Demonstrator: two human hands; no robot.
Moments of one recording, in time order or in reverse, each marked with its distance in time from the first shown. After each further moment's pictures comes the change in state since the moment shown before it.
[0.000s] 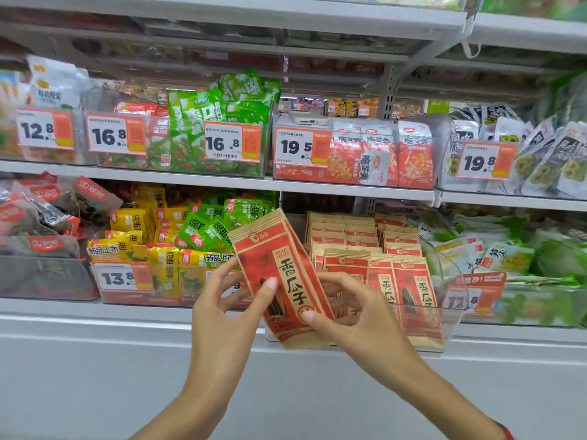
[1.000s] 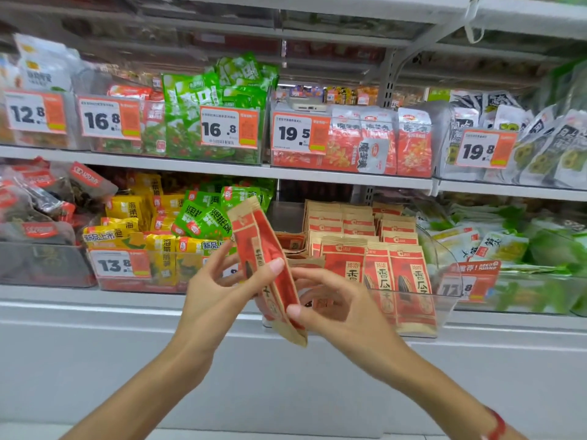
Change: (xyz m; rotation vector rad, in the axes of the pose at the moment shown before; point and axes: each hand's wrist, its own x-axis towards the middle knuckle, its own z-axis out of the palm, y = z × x) left_hand 0.018 -0.003 -0.013 0.022 -0.178 -0.115; right_hand -0.006 -0.002 0.006 0.082 -0.158 0.024
